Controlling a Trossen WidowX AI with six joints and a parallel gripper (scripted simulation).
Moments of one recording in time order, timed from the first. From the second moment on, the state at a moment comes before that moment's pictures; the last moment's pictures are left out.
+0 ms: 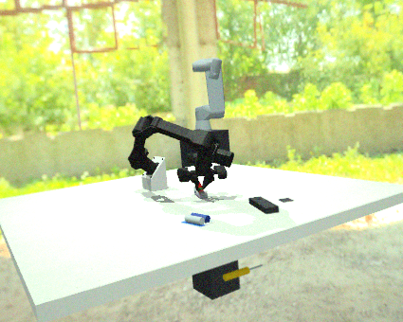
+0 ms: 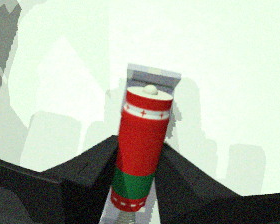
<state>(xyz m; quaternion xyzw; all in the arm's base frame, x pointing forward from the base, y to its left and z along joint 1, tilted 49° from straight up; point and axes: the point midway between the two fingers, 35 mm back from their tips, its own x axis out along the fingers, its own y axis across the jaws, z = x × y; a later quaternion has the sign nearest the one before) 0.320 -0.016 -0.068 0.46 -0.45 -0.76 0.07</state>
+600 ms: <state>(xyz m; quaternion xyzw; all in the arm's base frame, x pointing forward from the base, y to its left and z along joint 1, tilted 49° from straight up) 0.324 -0.018 -0.069 0.47 -0.45 -0.76 0.08</state>
